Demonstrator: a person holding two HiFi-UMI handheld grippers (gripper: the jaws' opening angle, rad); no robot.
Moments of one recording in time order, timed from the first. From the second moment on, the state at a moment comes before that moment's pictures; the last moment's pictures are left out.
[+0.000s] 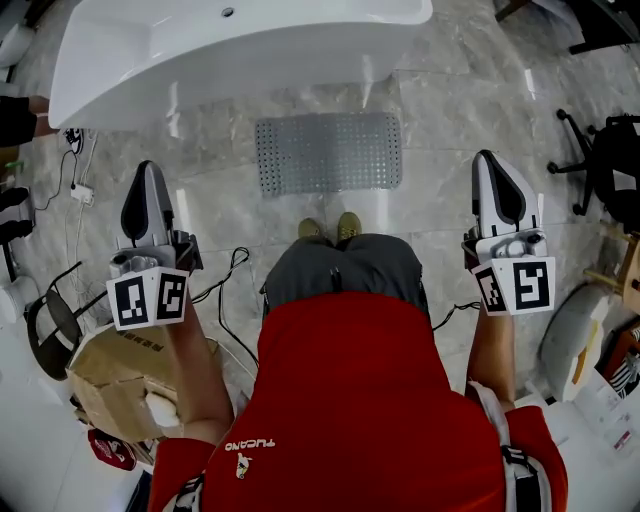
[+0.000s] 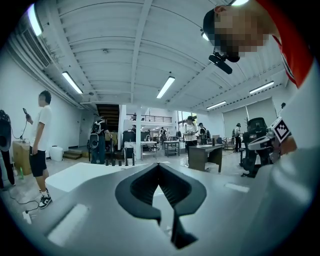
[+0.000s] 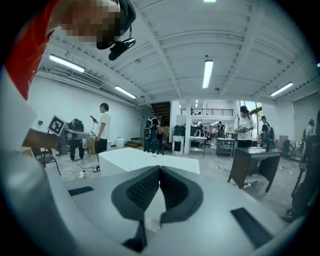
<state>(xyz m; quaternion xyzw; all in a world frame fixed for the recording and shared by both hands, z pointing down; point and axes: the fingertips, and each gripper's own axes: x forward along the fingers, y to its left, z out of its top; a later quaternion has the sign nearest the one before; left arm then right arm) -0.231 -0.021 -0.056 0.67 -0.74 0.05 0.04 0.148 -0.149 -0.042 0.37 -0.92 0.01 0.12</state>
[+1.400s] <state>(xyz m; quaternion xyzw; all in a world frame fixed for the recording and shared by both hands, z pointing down) -0.271 -0.049 0.206 0.66 -0.73 0.08 0.15 0.144 -0.187 0.189 0.40 -0.90 0.07 0.17</state>
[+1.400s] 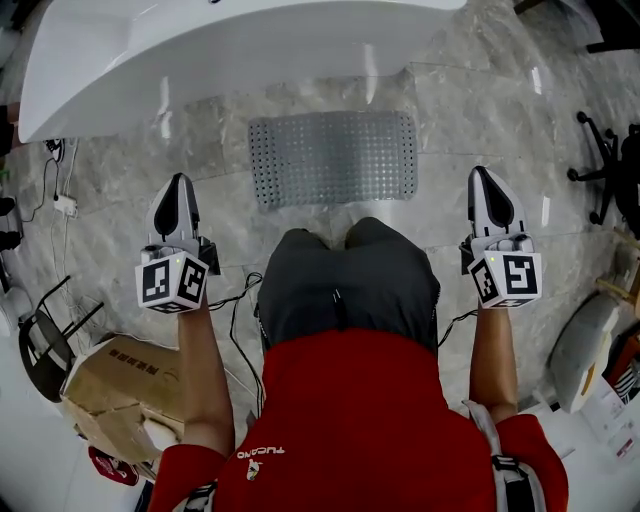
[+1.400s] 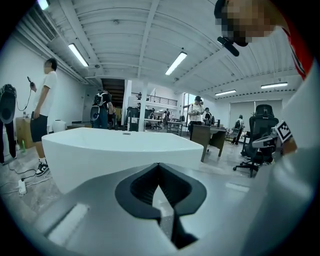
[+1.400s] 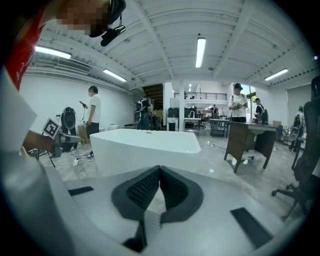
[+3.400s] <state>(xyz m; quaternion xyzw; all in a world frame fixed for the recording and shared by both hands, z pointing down) -0.297 -0.062 0.607 0.63 -0.71 0.16 0.27 0.166 -0.230 0.553 0.43 -0.86 0.11 0.26</state>
